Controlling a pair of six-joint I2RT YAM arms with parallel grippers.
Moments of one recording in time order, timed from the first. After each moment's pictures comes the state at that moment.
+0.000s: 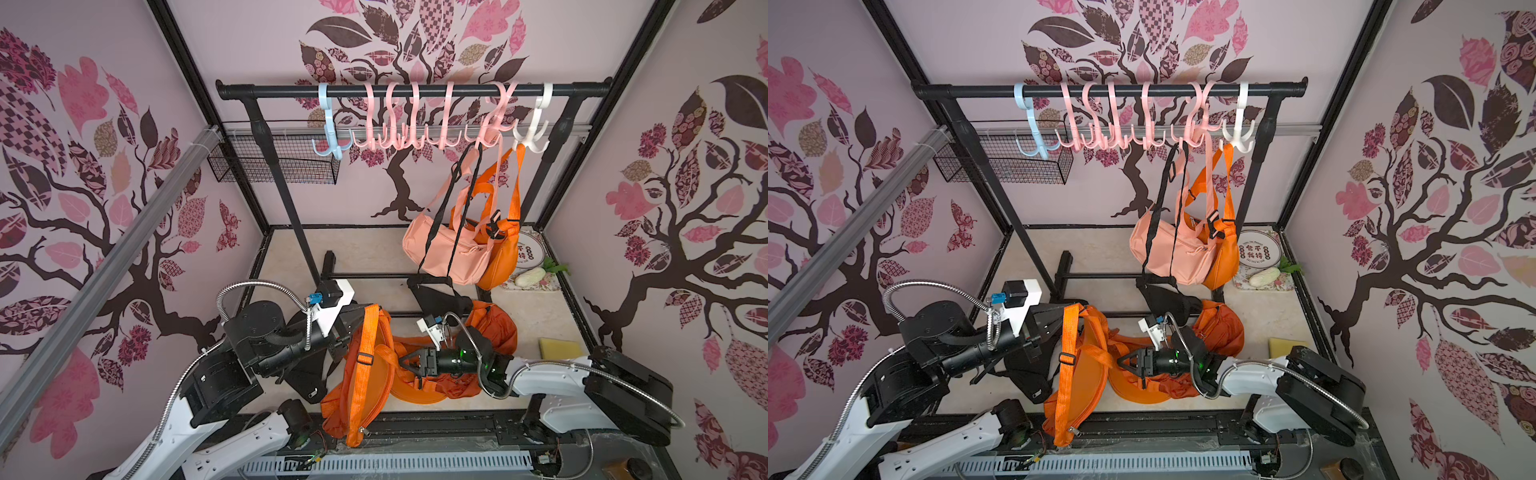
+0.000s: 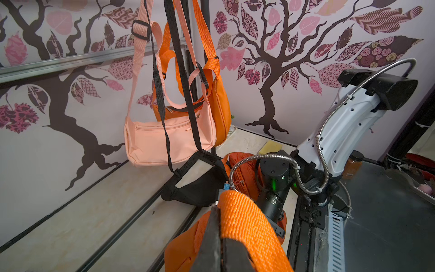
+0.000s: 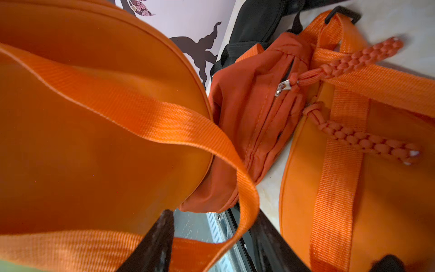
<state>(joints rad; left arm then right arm) -0.88 0.69 1.18 -0.61 0.14 0.05 0.96 1.34 0.33 0.77 -0.50 1.06</state>
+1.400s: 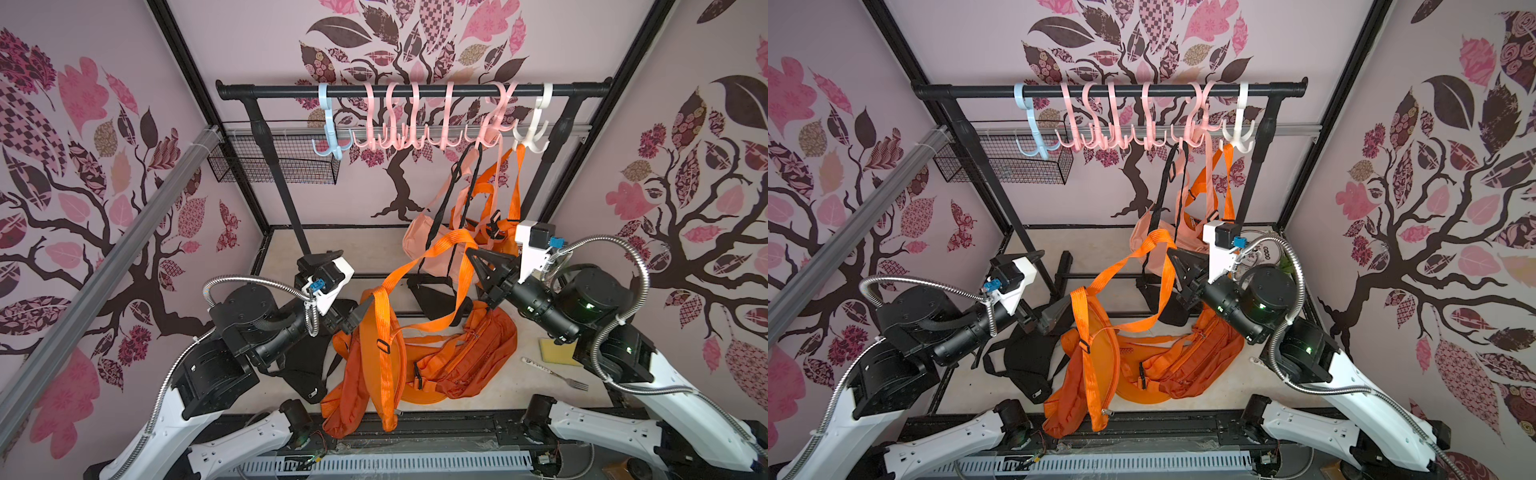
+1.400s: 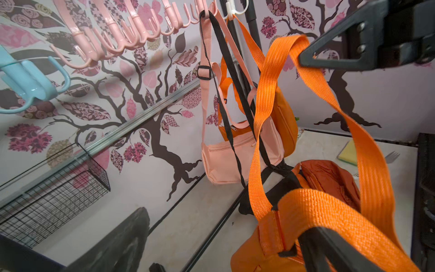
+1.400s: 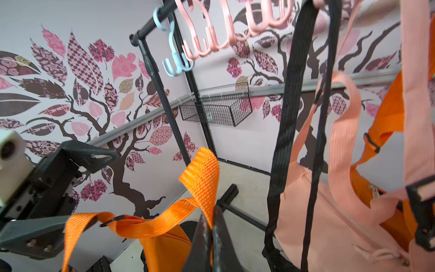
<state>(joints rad) -0.88 0.82 1.37 -0.60 -0.18 0.39 0.94 0.90 1.35 -0.31 0.20 0.23</state>
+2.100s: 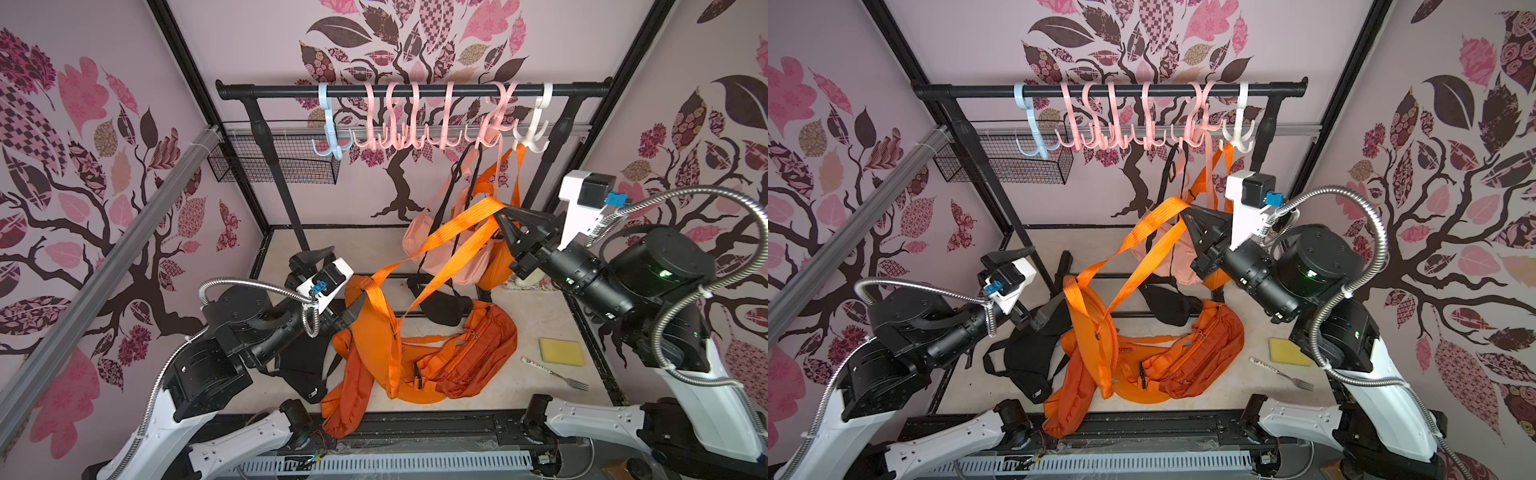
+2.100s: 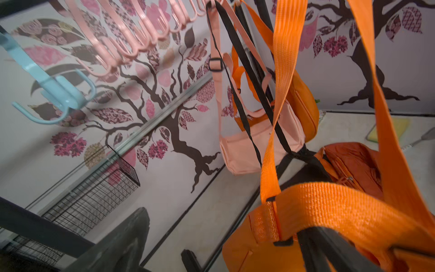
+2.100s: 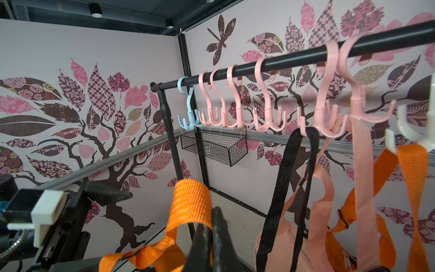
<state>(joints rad) -0.88 0.80 1.39 -0.72 -0.22 0.48 0.94 1.06 1.81 -0.50 0.23 0.10</state>
